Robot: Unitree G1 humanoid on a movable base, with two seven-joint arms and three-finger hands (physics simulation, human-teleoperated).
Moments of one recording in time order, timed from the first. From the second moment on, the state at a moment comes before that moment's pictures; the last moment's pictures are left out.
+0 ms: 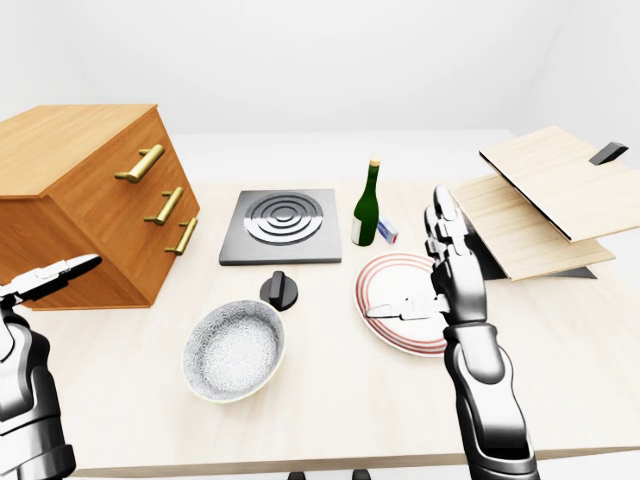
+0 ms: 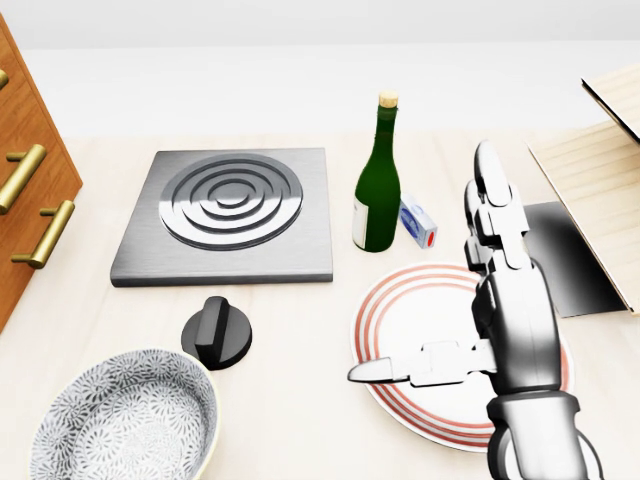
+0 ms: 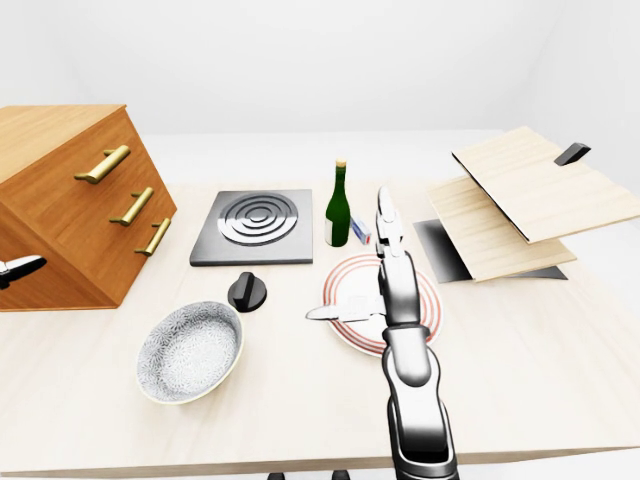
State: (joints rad) left arm -0.26 0.60 0.60 0.26 -0.19 -0.01 0.20; right arm -0.01 -0.01 0.02 -0.45 -0.17 0.09 0.03
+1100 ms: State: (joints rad) left arm -0.34 0.65 0.56 0.29 -0.19 0.05 0.22; right arm -0.05 0.03 0.27 -0.73 -0.85 0.09 0.40
